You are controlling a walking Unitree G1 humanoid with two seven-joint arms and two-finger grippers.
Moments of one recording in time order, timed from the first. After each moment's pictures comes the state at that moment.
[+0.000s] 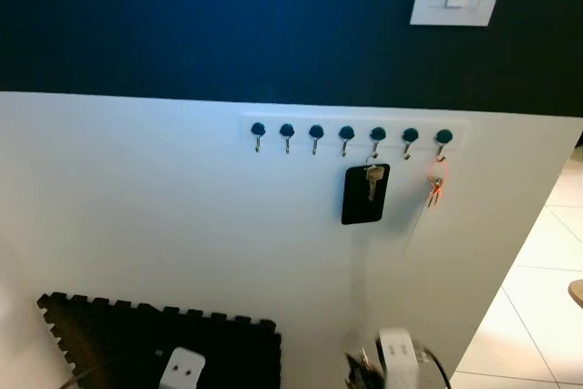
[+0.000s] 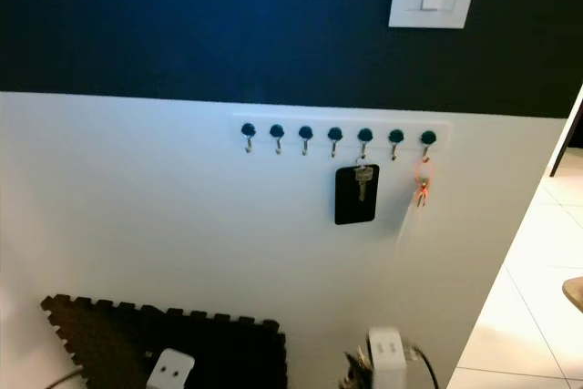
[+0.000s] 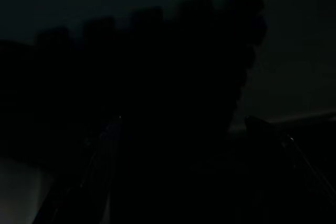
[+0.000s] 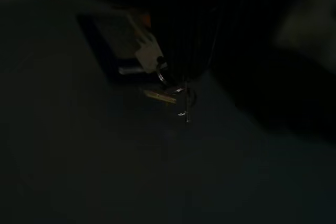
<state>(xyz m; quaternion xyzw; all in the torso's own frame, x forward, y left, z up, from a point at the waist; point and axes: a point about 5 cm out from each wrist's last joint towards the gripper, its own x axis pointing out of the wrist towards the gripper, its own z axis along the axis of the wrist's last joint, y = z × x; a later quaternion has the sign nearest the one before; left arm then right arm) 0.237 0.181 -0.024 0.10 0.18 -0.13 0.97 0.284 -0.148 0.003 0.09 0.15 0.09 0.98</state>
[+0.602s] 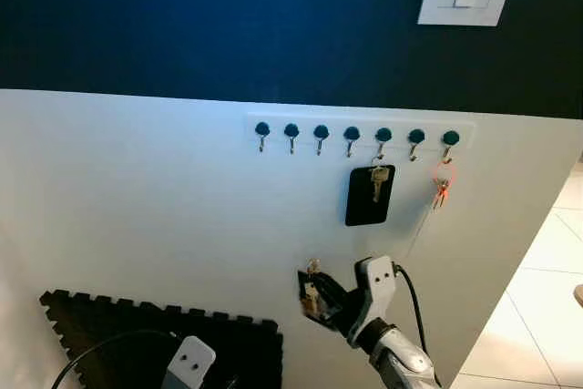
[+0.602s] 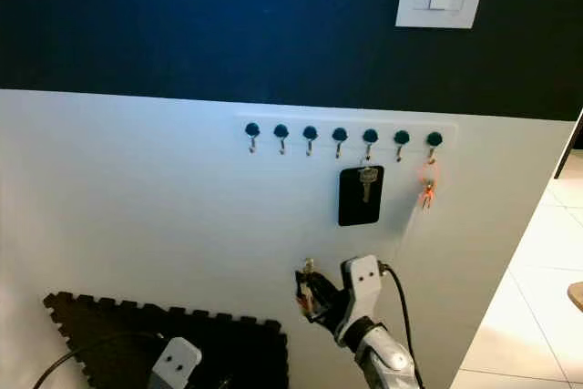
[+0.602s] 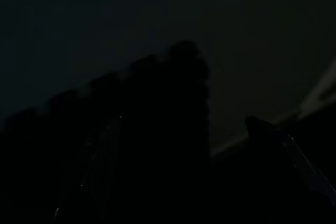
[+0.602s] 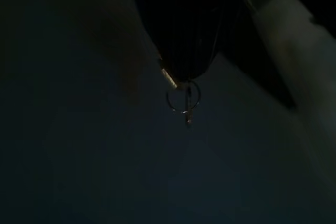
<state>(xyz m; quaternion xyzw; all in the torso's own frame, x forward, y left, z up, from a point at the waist) 0.237 0.173 -0.002 0.15 0.11 -0.29 0.94 0.313 -0.116 0.082 -0.02 0.02 0.30 0.95</state>
